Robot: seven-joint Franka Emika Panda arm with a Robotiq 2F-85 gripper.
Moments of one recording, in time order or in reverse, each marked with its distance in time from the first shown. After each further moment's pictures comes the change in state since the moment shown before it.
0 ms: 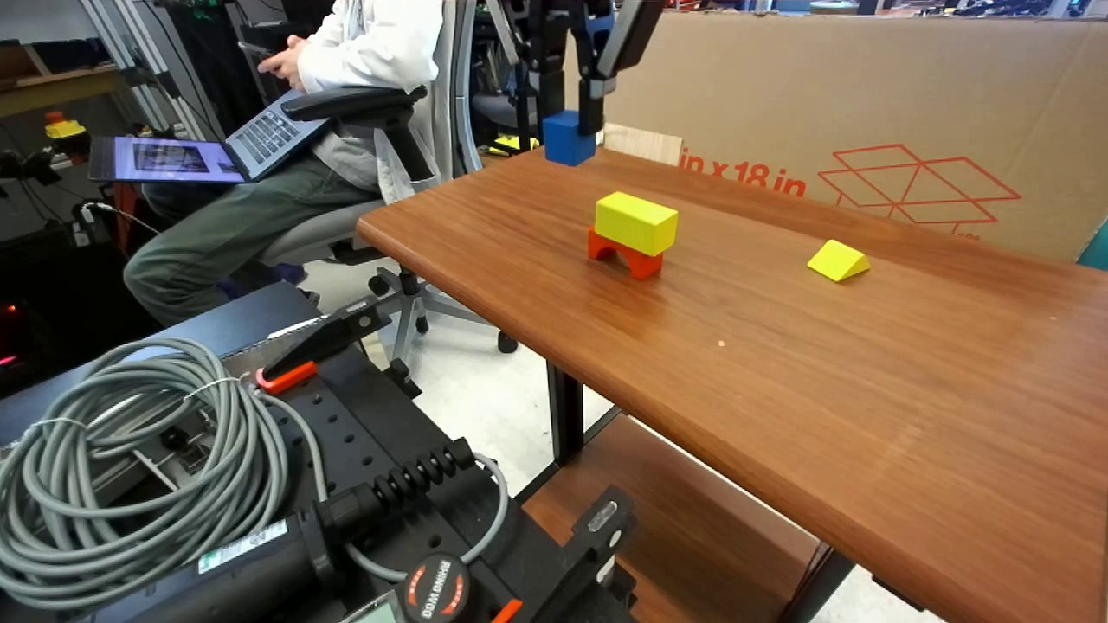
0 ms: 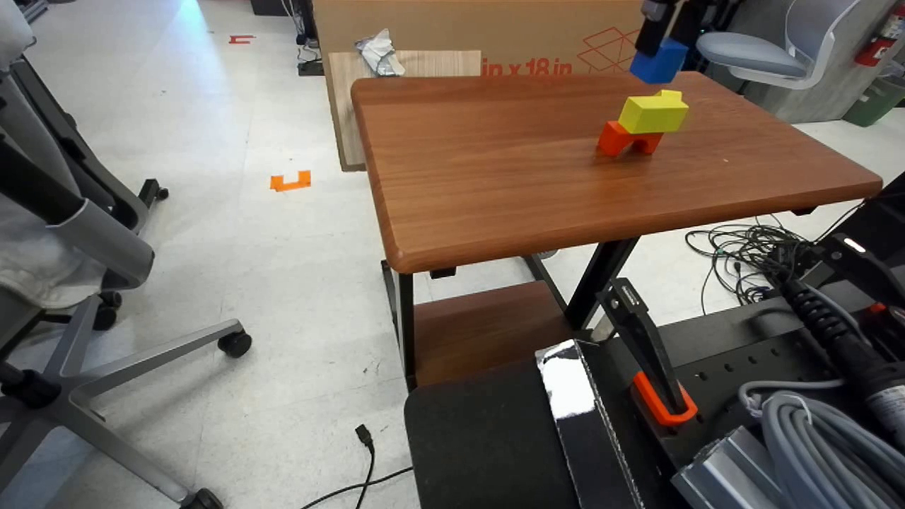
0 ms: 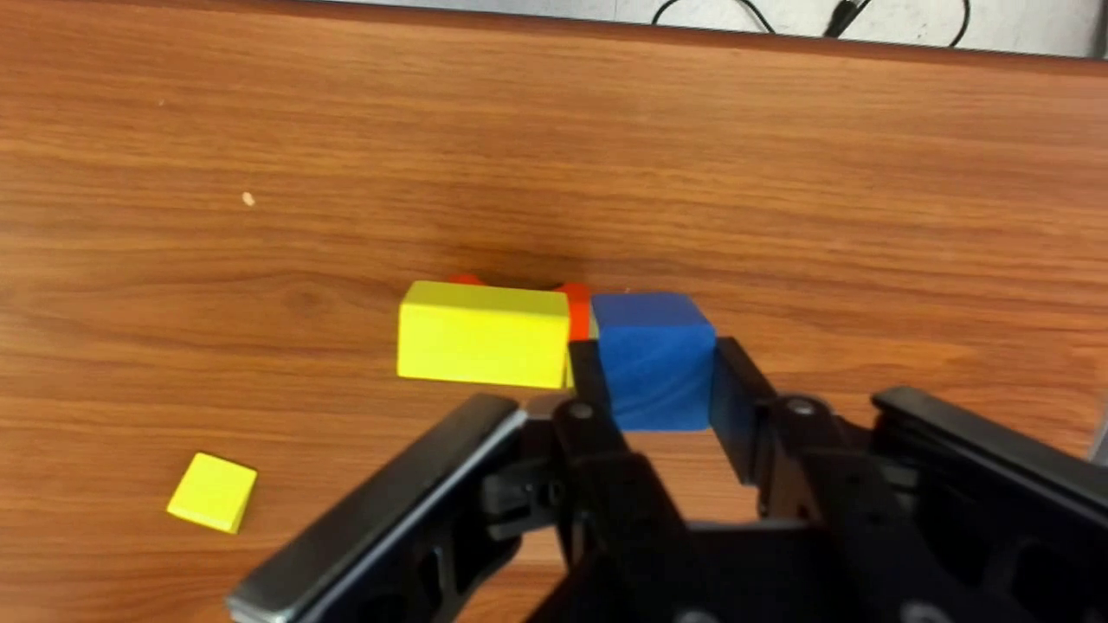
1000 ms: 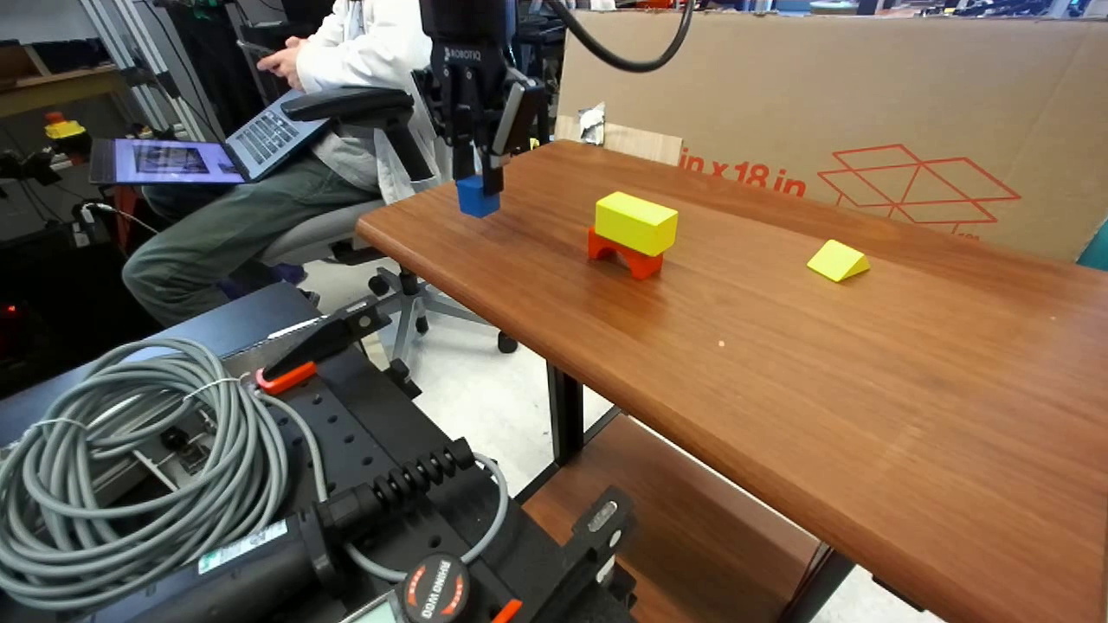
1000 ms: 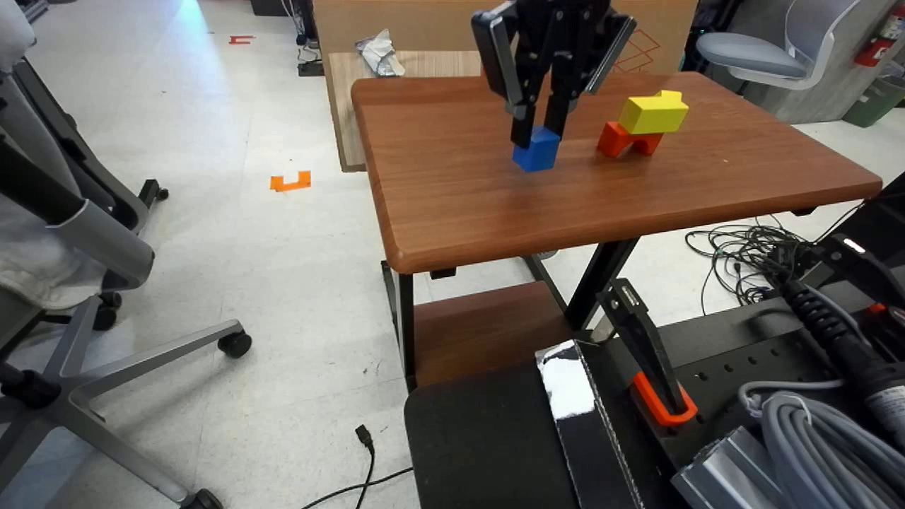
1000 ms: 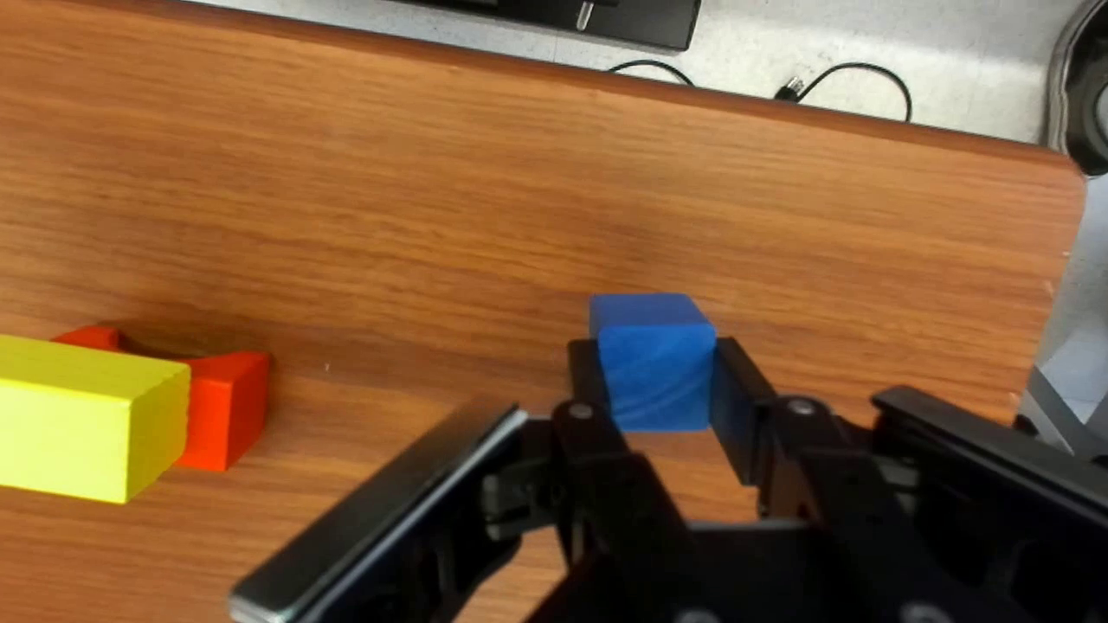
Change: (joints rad) arm 0.138 0.220 0.067 0.113 -0.046 0.000 0.152
